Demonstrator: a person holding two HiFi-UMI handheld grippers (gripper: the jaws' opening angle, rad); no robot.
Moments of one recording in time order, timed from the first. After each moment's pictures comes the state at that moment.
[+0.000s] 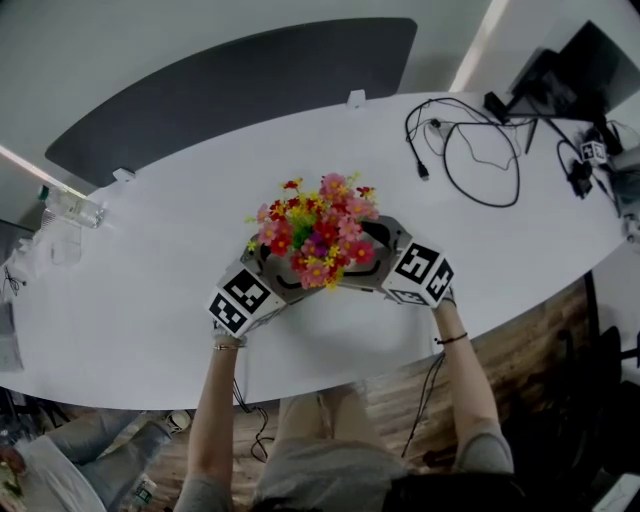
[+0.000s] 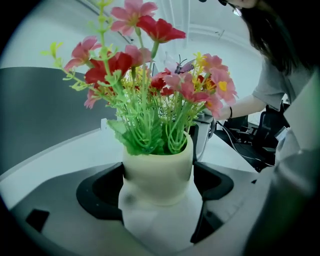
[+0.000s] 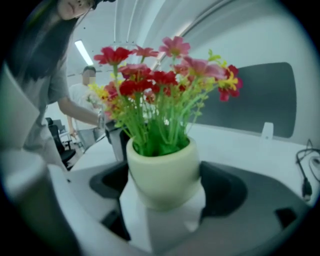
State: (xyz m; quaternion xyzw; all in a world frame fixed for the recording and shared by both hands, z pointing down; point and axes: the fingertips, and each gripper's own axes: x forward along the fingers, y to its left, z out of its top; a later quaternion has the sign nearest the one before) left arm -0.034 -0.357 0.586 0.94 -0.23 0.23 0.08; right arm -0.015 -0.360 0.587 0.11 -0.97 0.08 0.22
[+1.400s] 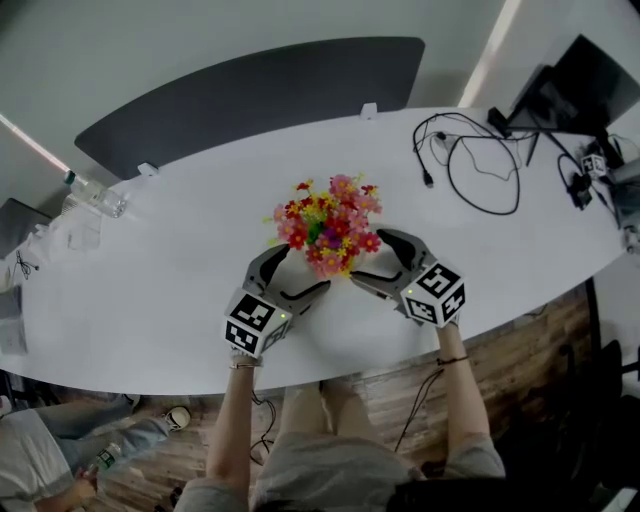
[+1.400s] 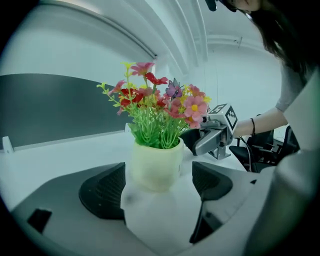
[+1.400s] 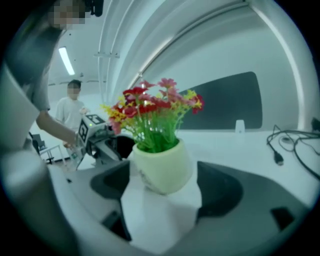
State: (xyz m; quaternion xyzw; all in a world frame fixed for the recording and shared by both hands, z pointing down) left arm -0.063 -0.328 0.573 0.91 -0.37 0.16 0.12; right arm 0.020 -0.349 0.572 0.22 -0.95 0.13 0.16
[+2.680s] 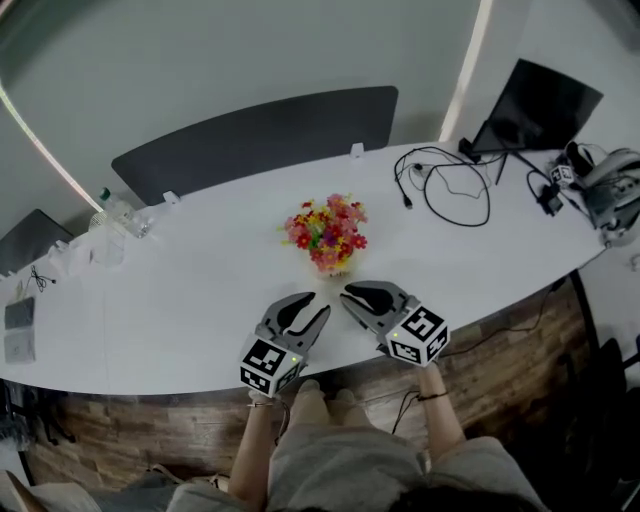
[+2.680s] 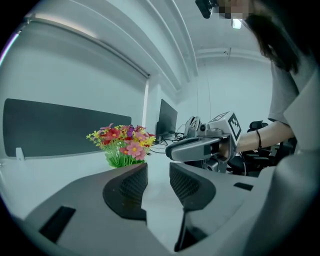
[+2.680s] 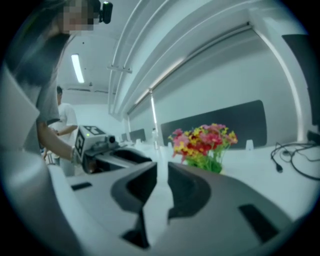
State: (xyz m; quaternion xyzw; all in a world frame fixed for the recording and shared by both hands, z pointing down) left arm -0.039 -0.233 0.495 0.92 -0.38 0.09 0.08; right arm -0.006 -0.246 0.489 0.22 -0.97 0.10 0.08
